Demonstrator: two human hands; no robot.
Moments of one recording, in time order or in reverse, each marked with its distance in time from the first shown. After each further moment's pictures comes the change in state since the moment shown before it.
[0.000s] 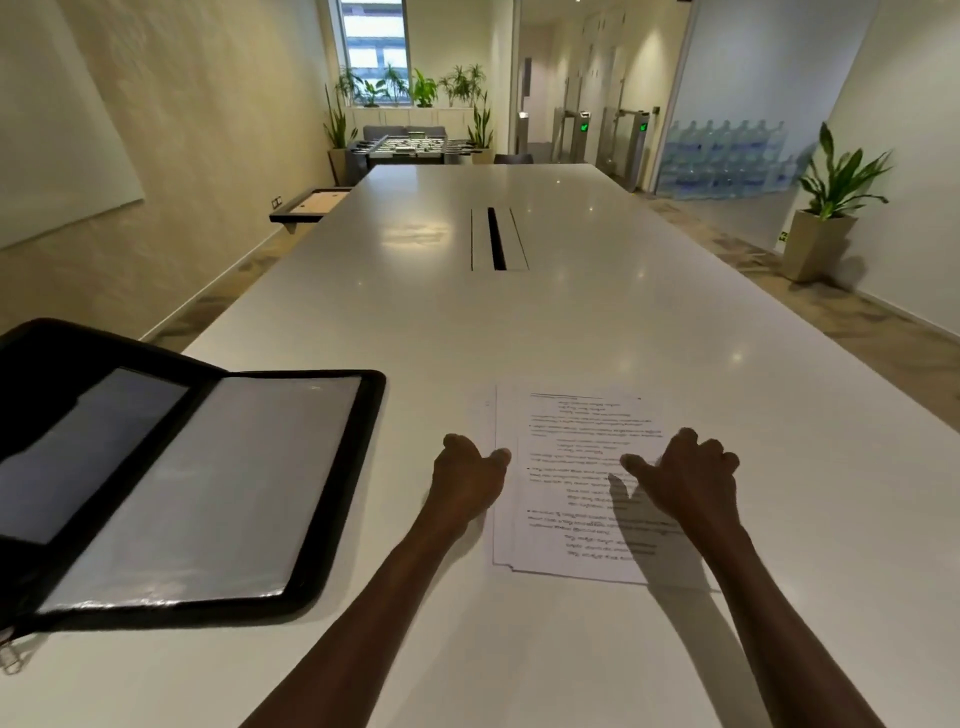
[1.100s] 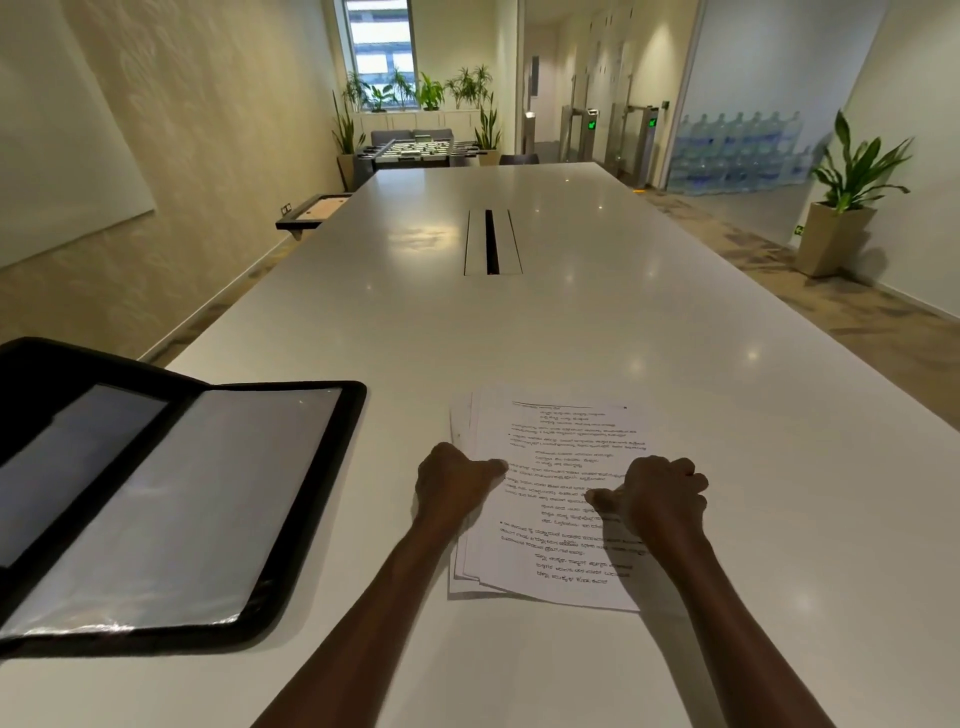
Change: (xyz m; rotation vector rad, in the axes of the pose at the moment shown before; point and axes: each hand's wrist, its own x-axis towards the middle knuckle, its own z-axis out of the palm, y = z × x) left_hand 0.034 0.003 0.033 0.001 0.176 -0.002; right_hand 0.016 -0.003 0.008 -0.155 -0.138 -0.015
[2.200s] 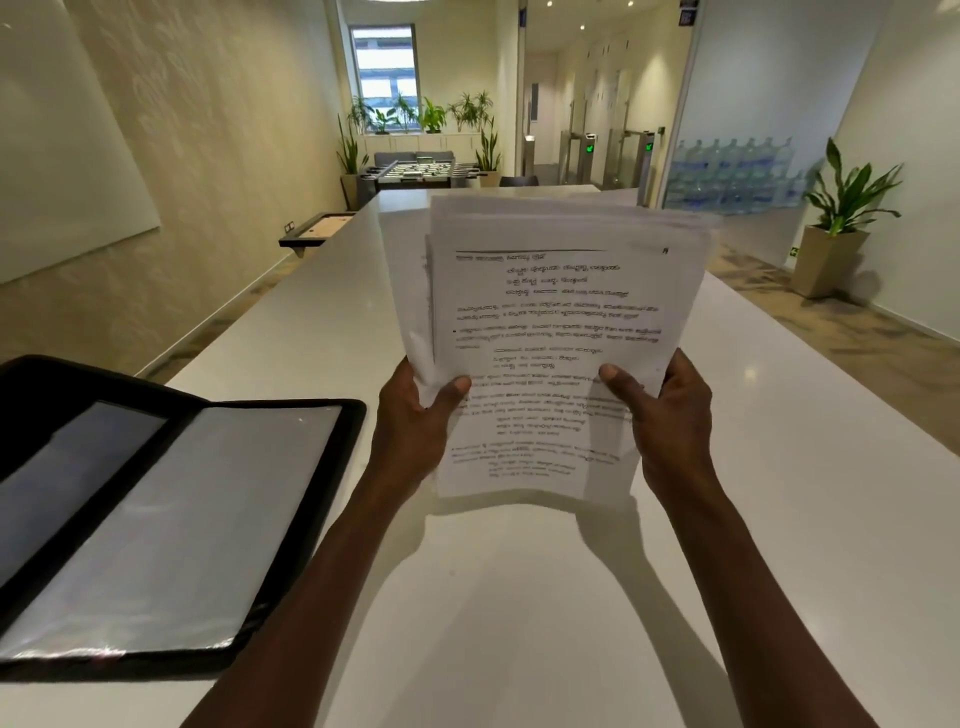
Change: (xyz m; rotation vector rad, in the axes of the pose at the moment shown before) left_hand 0.012 0.041 -0.066 -0.564 -0.001 0.628; right_hand 0.020 -0.031 -0.061 1.451 0.249 -0.607
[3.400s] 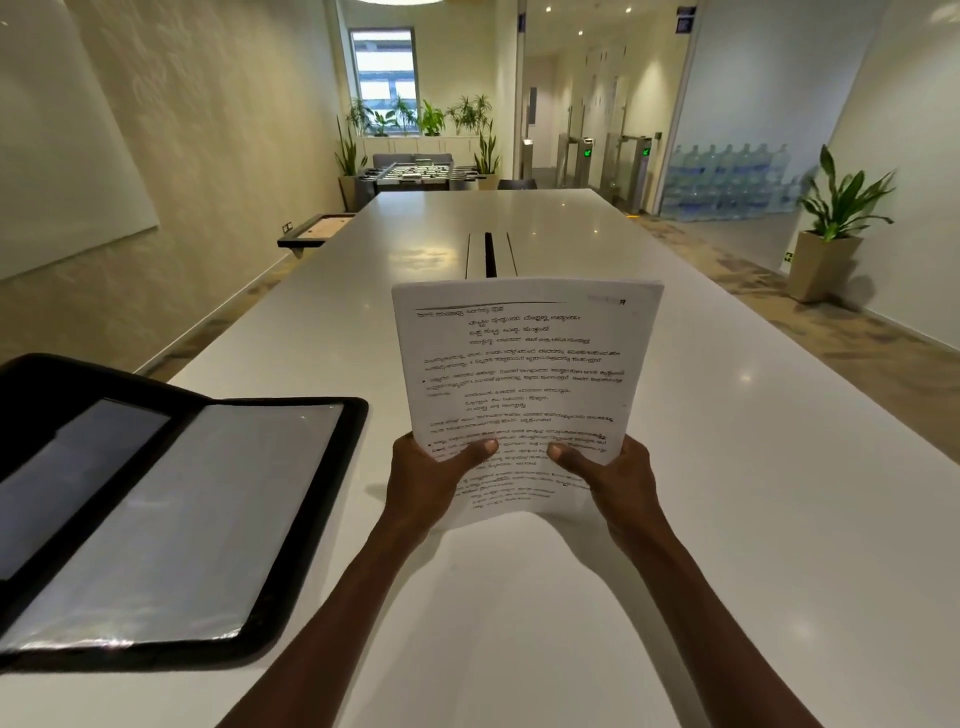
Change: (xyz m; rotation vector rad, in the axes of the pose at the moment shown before) left_hand -0.041 -0.030 0.002 -0.061 -0.042 -0.159; right_hand -0.049 0.044 0.008 -0.002 -0.182 0.223
